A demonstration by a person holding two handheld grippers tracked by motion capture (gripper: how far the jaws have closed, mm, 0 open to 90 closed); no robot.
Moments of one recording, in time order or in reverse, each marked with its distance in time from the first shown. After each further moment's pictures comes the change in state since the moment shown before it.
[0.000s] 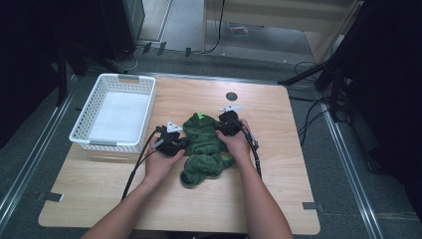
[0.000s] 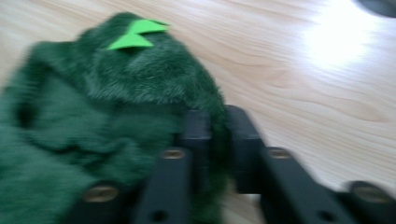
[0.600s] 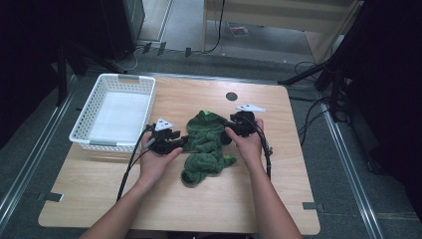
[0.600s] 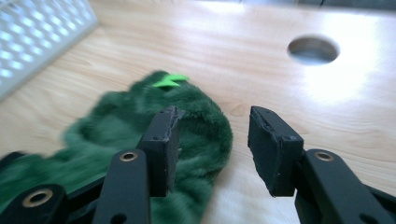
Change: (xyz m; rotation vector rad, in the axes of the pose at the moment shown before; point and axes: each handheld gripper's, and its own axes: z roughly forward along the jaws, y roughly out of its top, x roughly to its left) left arm 0.004 0.005 -0.040 -0.147 -0.046 -0.064; right arm -0.018 -0.007 -0.061 -0.226 0.070 0.075
